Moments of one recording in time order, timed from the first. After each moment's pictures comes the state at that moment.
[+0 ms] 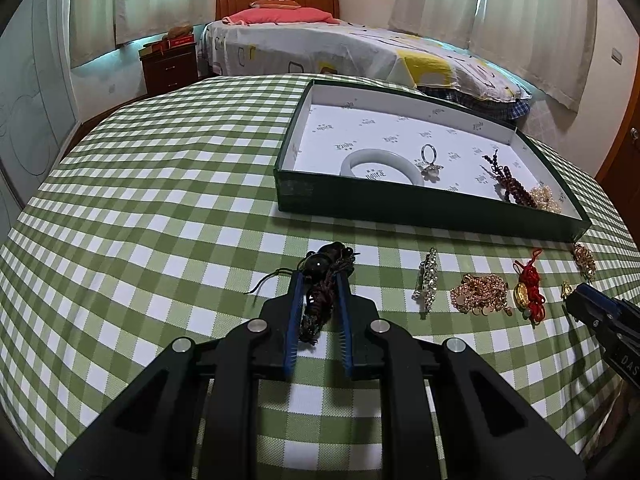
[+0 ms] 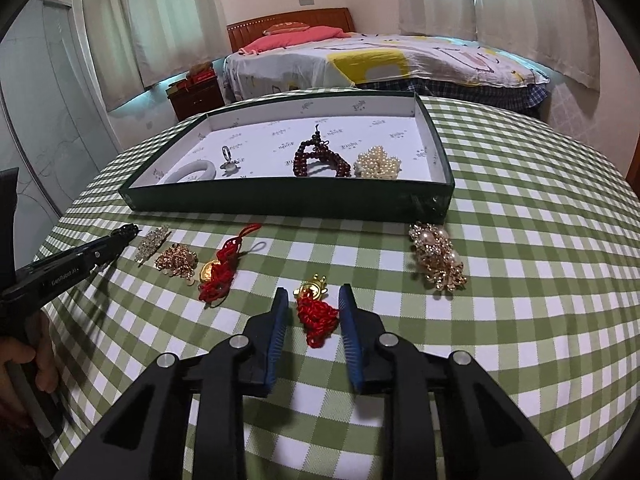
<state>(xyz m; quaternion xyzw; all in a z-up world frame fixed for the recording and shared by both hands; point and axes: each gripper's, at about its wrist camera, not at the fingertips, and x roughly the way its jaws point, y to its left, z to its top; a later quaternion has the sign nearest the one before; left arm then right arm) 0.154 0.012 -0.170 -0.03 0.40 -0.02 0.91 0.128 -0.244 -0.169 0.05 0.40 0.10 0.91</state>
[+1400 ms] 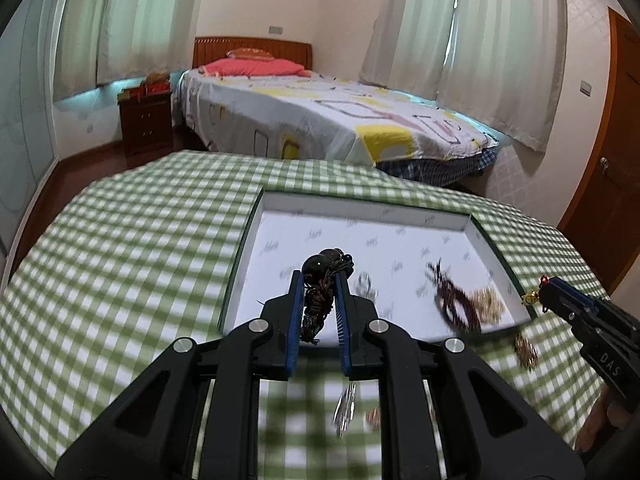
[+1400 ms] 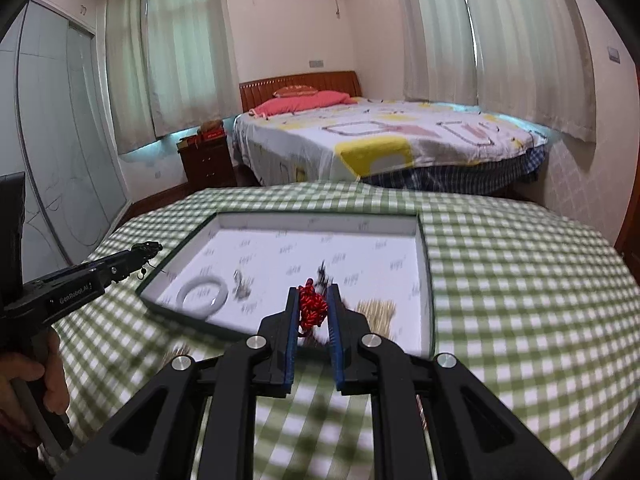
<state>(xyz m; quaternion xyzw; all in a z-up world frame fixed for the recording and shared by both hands) 0.196 -0.015 -0.091 -0.04 0.31 -0.07 0.95 0.172 -0.250 -0.092 0.04 0.28 0.11 0.95</state>
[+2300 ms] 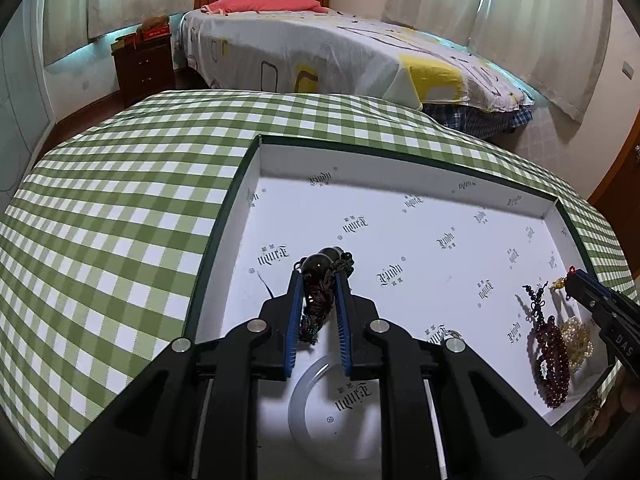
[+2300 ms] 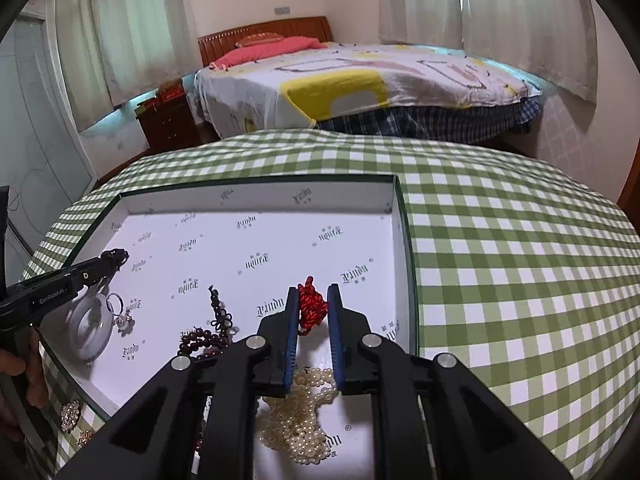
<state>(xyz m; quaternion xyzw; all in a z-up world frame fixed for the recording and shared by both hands) 0.328 -0.017 -0.166 -0.04 0.43 -0.05 0.90 0.287 -0.277 -0.152 0.05 0.39 0.07 0.92</state>
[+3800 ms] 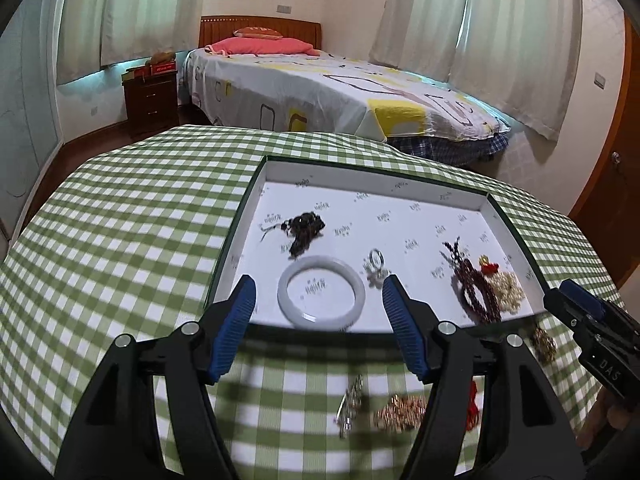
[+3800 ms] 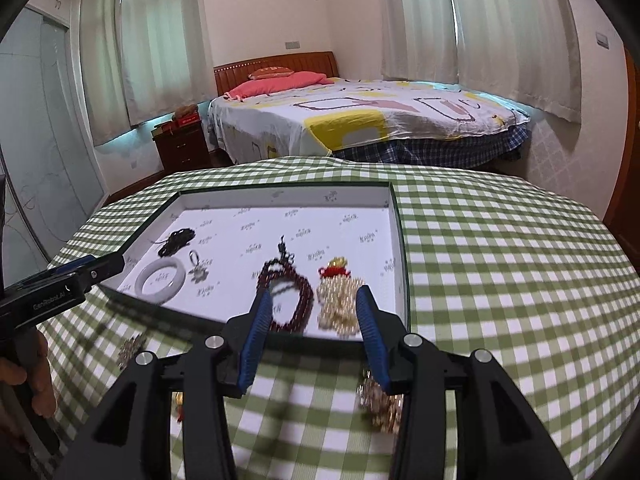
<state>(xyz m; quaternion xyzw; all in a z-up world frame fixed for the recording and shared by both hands) 0.201 -0.021 -0.120 -0.05 0.35 -0.06 0.93 0.181 -0.265 -0.120 0.05 0.32 0.07 0.94</state>
